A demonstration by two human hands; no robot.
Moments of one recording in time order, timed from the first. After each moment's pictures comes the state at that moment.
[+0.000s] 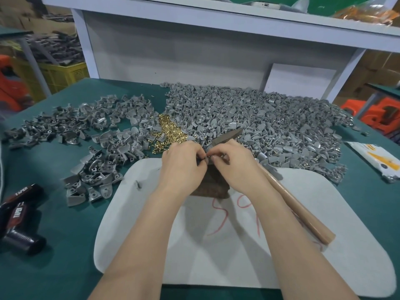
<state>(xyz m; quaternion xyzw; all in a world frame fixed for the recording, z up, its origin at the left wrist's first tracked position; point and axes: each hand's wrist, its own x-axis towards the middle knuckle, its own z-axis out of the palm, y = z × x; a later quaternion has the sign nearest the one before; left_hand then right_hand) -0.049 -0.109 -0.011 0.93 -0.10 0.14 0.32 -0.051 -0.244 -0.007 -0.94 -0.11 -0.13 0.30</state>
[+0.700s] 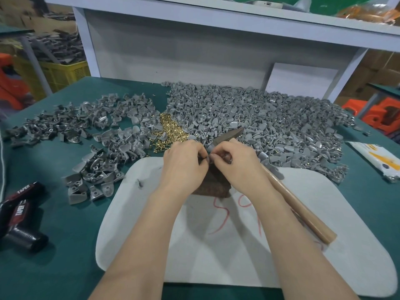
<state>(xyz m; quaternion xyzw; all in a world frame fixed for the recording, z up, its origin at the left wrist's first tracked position) -0.050 -0.109 -0.010 0.93 -0.10 0.13 0.32 -0.048 -0.246 -0.014 -0.92 -0.11 -0.18 0.32</state>
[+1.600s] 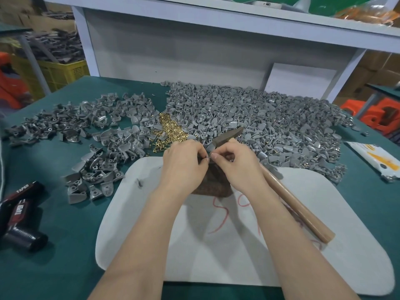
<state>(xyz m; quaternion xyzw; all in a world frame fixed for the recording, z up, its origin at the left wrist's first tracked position) -0.048 -0.109 -0.012 0.93 -0.10 0.14 0.32 -0.046 -0.243 -0.018 -0.89 -0.06 -0.16 0.42</state>
